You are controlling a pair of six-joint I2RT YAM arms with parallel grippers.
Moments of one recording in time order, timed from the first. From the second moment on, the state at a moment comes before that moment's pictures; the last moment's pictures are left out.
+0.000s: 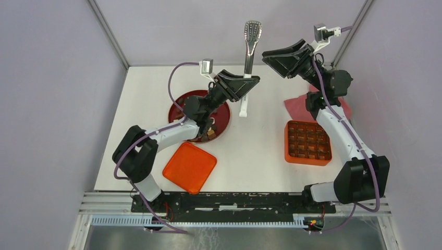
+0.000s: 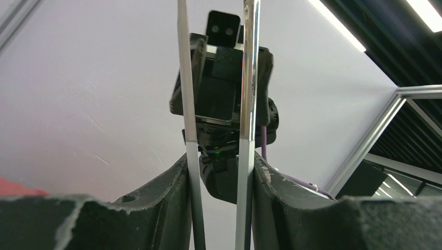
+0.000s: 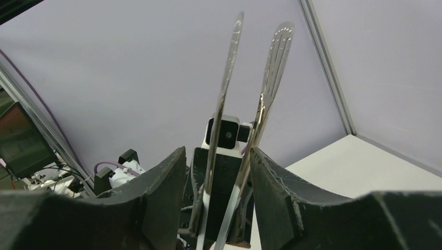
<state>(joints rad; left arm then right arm) -0.74 1.68 1.09 1.35 0.32 -1.13 0.15 1.39 1.20 0.98 -0.84 1.17</state>
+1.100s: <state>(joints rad) -0.44 1.47 1.45 -1.00 0.25 -0.56 -0.06 1.19 1.00 0.02 -0.99 0.15</state>
